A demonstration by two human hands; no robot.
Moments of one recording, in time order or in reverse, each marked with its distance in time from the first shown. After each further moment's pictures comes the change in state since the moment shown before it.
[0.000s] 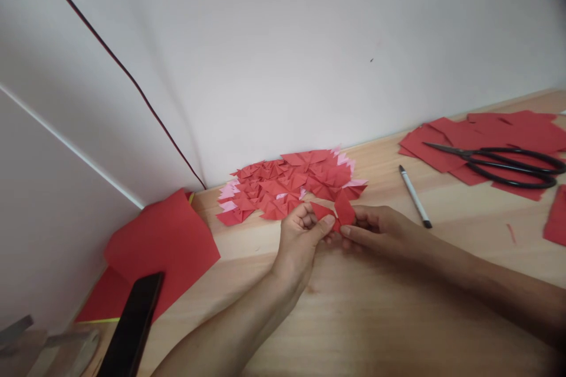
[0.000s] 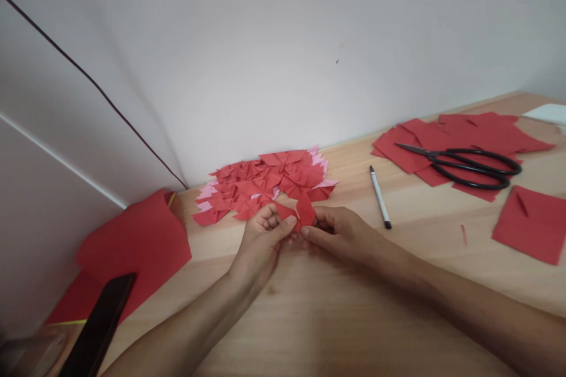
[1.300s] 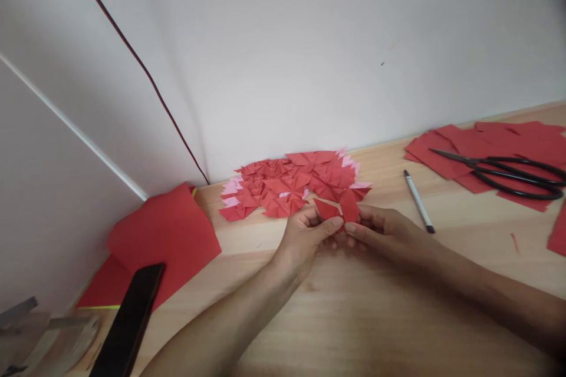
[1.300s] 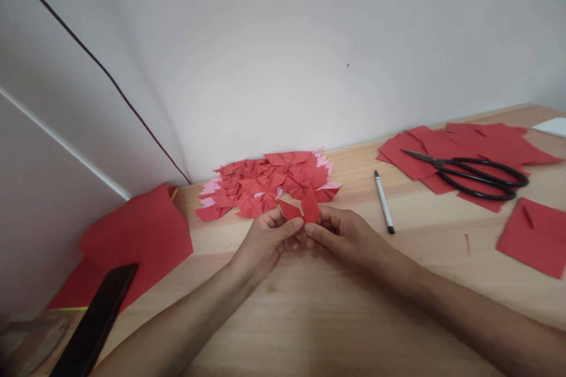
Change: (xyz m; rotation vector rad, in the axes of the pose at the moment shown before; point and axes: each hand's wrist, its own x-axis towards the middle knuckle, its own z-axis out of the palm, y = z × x) left_hand 0.002 0.004 -0.005 -0.005 -0.136 -0.095; right_hand -0.001 0.000 0.001 -0.029 0.065 -0.086
